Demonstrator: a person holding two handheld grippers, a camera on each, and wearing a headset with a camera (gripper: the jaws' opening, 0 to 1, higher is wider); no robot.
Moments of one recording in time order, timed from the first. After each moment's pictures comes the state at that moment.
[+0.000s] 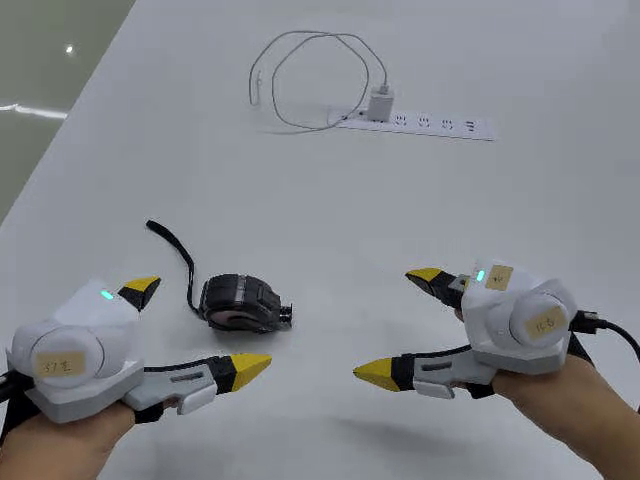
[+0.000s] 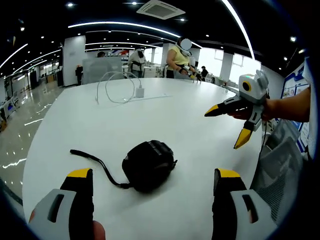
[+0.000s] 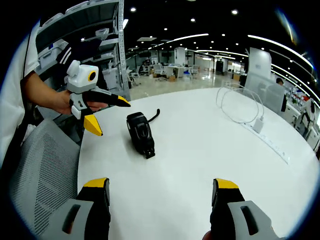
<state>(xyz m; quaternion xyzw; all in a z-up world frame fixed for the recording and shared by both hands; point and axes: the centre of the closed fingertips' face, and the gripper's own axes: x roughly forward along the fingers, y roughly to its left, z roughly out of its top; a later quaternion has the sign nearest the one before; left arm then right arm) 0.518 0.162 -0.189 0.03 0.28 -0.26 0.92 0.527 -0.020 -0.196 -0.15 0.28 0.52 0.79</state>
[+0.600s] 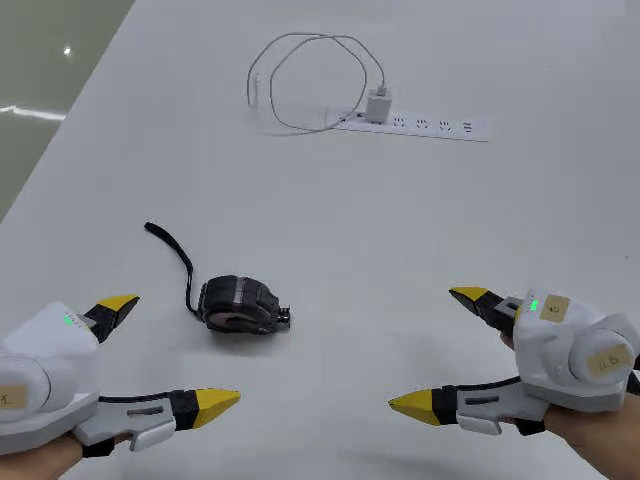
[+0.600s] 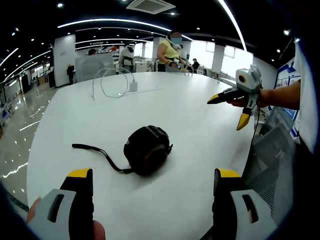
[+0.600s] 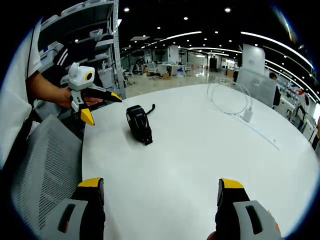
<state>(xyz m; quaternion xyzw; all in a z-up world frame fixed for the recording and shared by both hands) 0.491 0.176 -0.188 0.05 0.30 -0.30 0.91 0.507 -0.062 -0.194 -0.14 0.29 0.49 0.81</state>
